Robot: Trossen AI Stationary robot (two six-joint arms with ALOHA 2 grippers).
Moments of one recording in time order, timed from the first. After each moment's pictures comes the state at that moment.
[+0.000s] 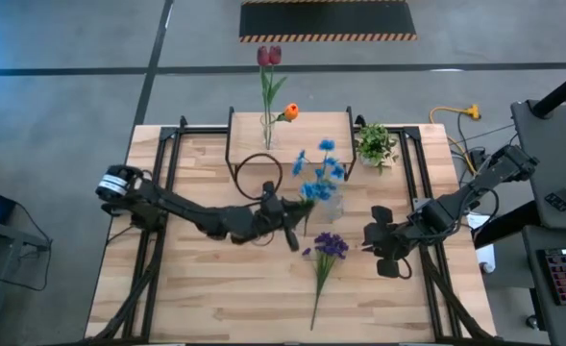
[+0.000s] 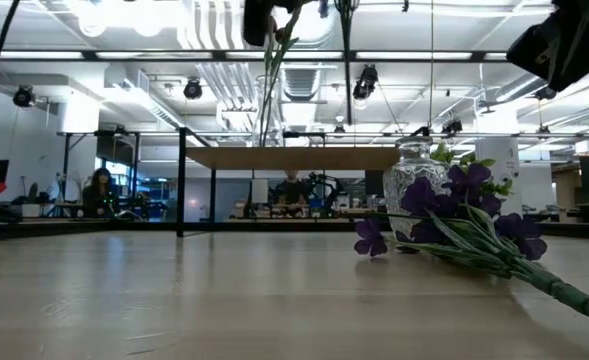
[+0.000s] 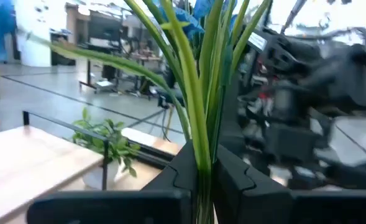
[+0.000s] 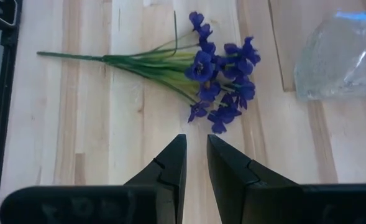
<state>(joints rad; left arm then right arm) -0.27 1.67 1.05 0.76 -0.65 -0.14 0.57 1.11 0.85 -0.79 0.23 0.62</state>
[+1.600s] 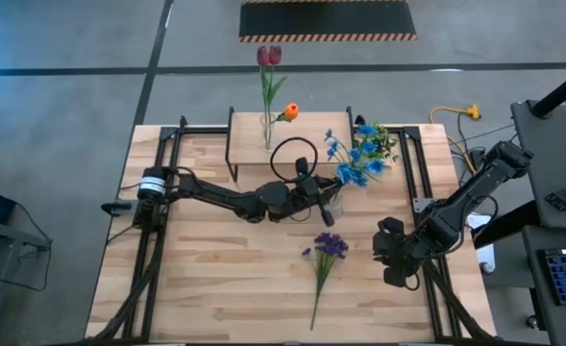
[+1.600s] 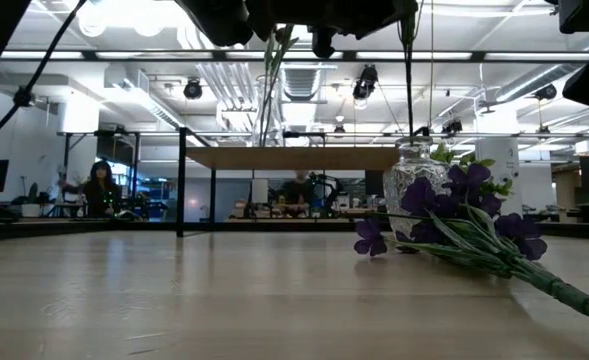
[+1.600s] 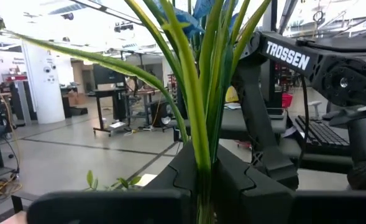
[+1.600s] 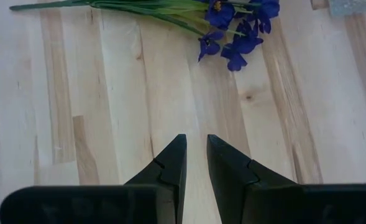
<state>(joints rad) -0.07 1.96 1.37 0.87 -0.45 0.14 0.74 1.11 0.71 -0.77 0.25 0.92</state>
